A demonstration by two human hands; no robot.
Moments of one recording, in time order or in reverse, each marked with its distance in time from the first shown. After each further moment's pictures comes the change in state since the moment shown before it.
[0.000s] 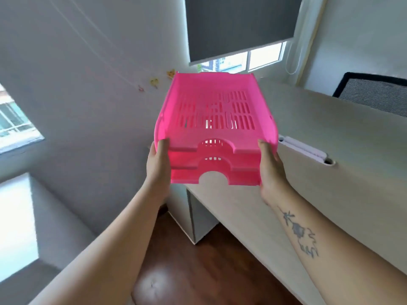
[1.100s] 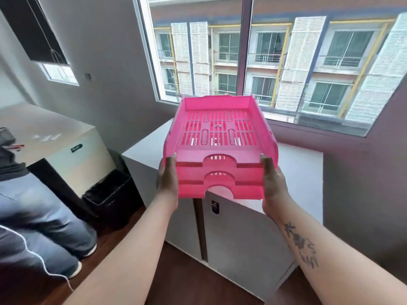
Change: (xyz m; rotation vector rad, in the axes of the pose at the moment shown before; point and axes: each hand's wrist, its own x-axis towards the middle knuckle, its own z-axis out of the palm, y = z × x) left_hand -0.252 0.021 -0.586 -0.071 1.186 0.114; right_hand -0.404 0.179 0.477 -0.113 -1.275 0.204
